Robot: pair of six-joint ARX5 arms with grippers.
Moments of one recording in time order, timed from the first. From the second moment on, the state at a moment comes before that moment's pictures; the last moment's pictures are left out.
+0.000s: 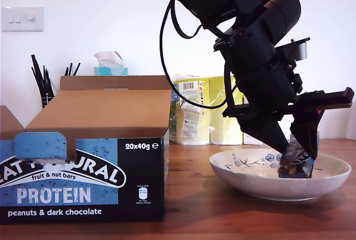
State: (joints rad) left arm -1.00 2.21 1.71 -0.38 0.01 -0.15; right arm 0.49 0.48 0.91 -0.94 -0.19 -0.05
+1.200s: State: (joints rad) left arm -1.04 2.21 1.71 -0.51 0.17 -0.18; right arm 0.49 0.48 0.91 -0.94 -0.19 -0.05
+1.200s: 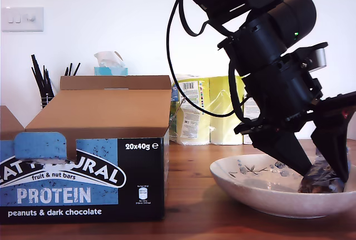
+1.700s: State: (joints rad) left arm -1.03 2.21 1.71 -0.57 0.11 -0.16; right arm 0.49 0.48 0.91 -0.94 -0.19 -0.05
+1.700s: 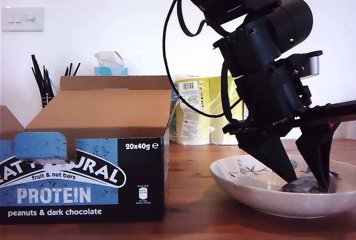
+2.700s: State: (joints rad) left arm -0.94 2.19 2.20 -1.08 0.09 -0.03; right arm 0.49 0.50 0.91 -0.88 -0.18 -0.10
